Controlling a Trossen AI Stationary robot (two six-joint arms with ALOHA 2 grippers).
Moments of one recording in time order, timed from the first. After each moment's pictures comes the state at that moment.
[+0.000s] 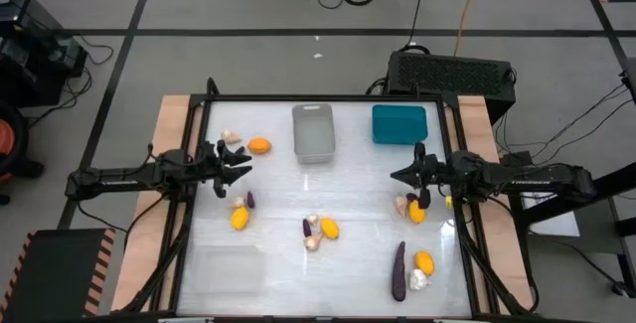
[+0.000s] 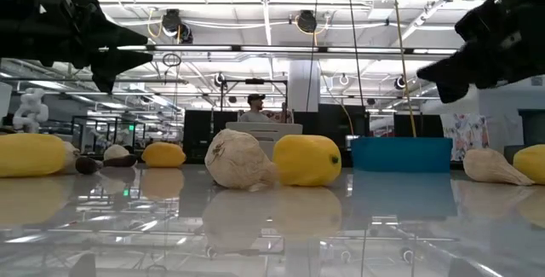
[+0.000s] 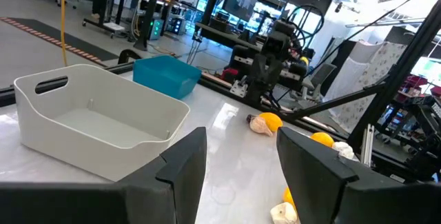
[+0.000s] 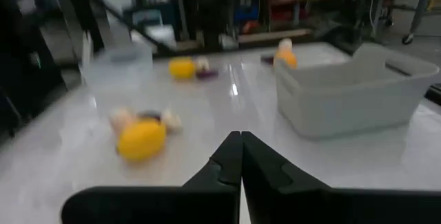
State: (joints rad) left arm 0.09 0.12 0.00 0.14 -0.06 -0.36; right arm -0.11 0.29 0.02 0.16 -0.07 0.16
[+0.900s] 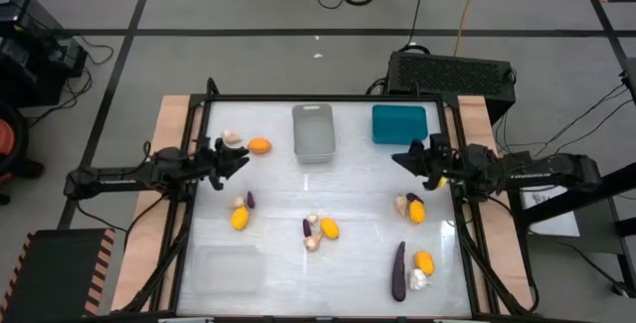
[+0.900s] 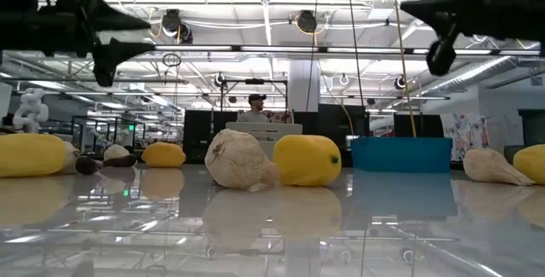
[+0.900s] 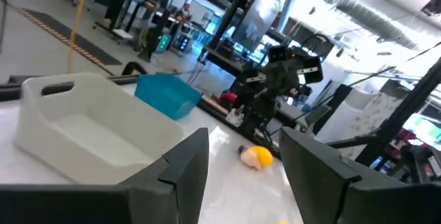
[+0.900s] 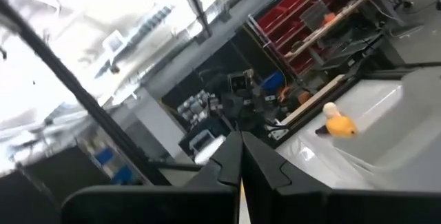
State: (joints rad) left arm 0.09 0.14 0.05 0.22 -0.12 -0.52; right arm -0.05 0.51 0.14 0.59 0.05 0.72
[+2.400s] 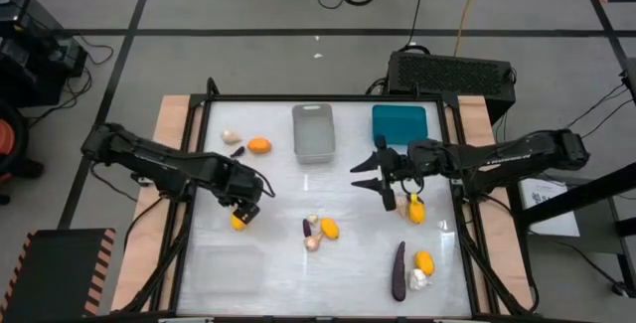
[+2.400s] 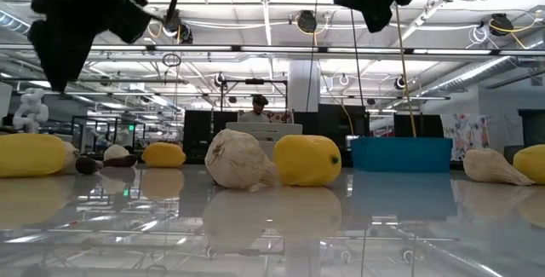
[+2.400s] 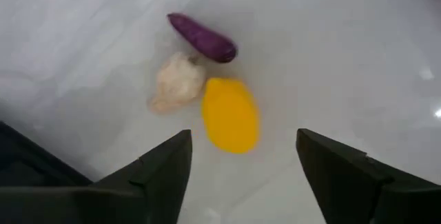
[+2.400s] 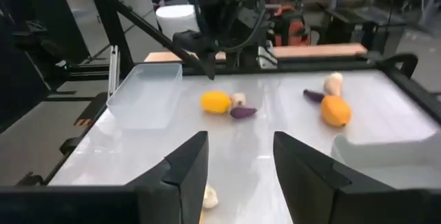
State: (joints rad) left arm -0.21 1.31 0.97 -1.15 0.09 -1.07; right arm 0.04 1.09 0.70 0.15 -0.05 0.11
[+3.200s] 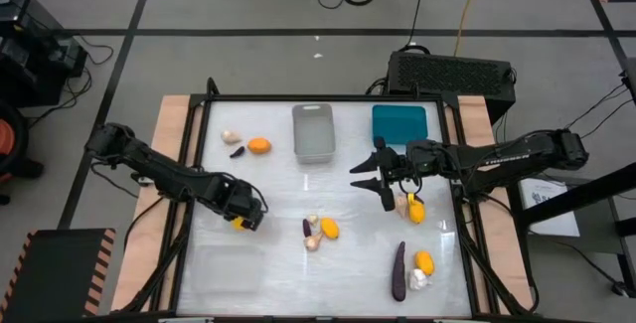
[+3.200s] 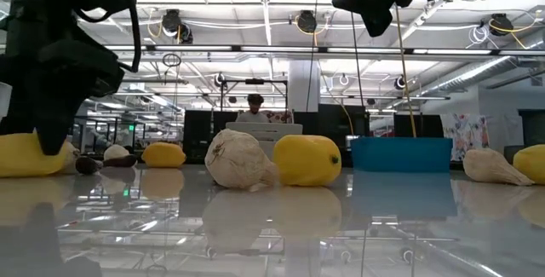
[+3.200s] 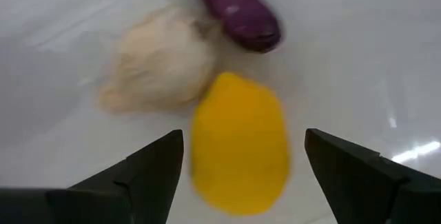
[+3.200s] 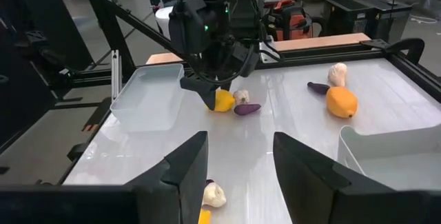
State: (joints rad) left arm -0.34 1.34 0.68 -0.75 0.07 -1.46; right arm 0.04 1.10 0.70 0.16 -0.05 0.17
